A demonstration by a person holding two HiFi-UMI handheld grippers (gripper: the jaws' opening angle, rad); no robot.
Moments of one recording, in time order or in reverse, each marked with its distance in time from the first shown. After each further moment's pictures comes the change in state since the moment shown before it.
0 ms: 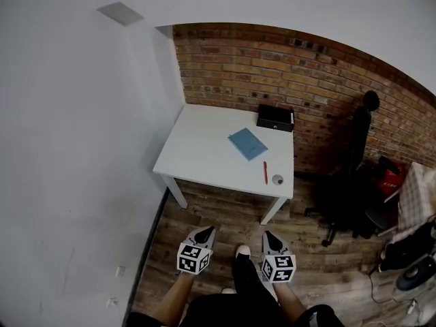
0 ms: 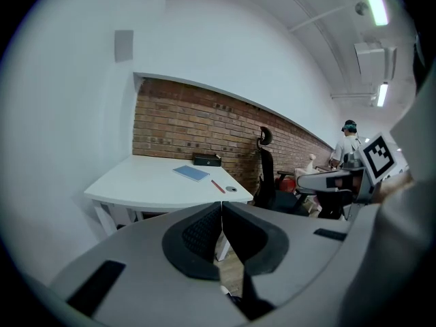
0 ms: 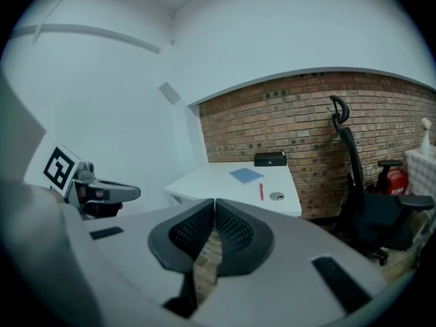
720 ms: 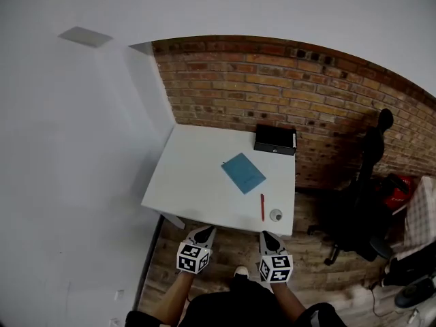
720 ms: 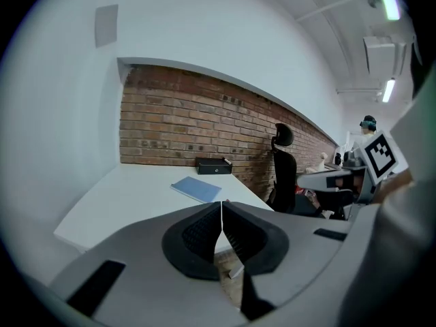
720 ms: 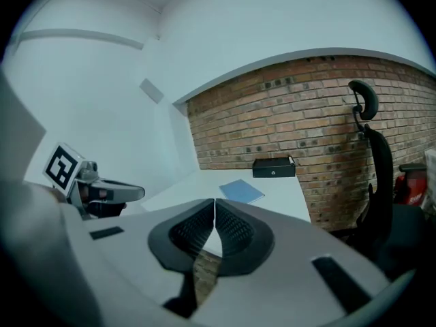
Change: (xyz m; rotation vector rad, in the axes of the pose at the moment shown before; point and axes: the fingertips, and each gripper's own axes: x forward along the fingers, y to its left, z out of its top) left arm 0.173 0.074 0.102 0.029 0.033 0.000; right arm 0.170 -0.089 0.086 0.027 -0.001 0.025
